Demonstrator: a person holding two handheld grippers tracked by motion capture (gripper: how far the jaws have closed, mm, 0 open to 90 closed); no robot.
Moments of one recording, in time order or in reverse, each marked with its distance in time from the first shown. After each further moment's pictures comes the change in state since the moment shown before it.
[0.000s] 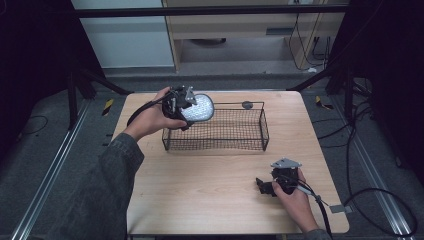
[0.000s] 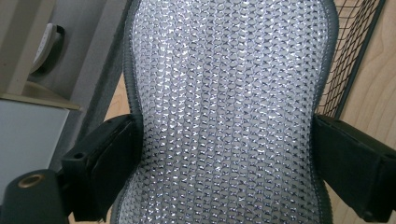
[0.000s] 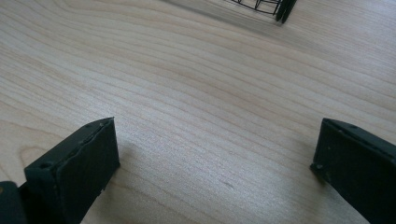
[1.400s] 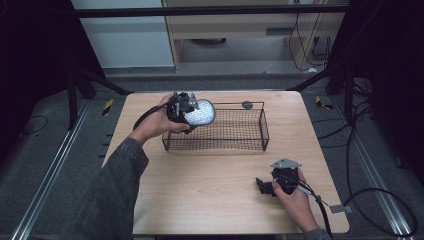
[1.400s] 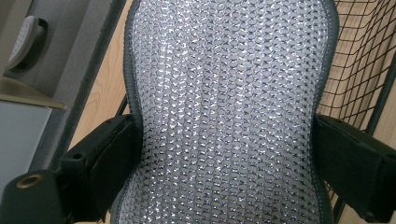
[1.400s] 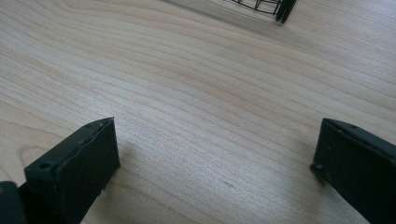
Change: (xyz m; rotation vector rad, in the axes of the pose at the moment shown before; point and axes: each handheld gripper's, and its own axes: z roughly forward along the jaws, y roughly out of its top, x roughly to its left) left arm -0.002 -0.011 0.042 0.007 -0.040 -0.019; right arm 0.000 0.000 0.000 0.000 0.000 -0.001
